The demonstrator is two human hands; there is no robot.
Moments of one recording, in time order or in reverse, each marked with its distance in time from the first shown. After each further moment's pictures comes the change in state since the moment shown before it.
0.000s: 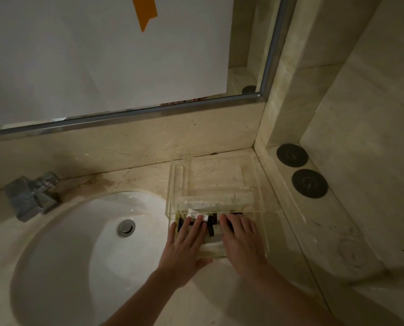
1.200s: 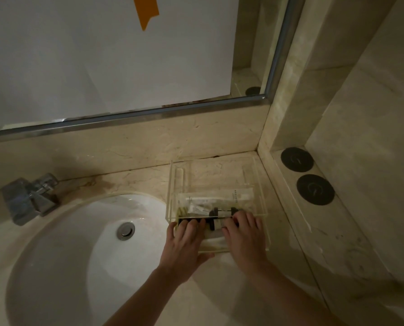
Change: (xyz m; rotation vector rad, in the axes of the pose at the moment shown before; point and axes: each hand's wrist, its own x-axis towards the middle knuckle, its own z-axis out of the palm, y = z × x) left_hand 0.020 -0.003 -0.008 -0.012 0.229 -0.045; right_hand 0.029 0.007 -0.001 0.063 0.045 0.097
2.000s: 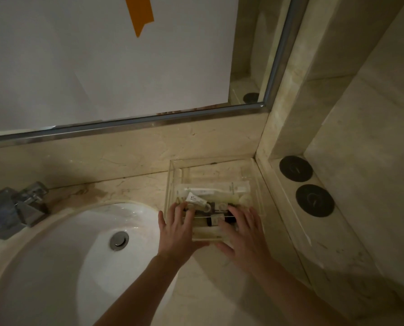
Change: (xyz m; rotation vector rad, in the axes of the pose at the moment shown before) left_hand 0.055 -0.014 -0.010 -0.092 -0.047 -0.236; right_hand 0.020 0.027 0.000 0.094 -0.255 -0.109
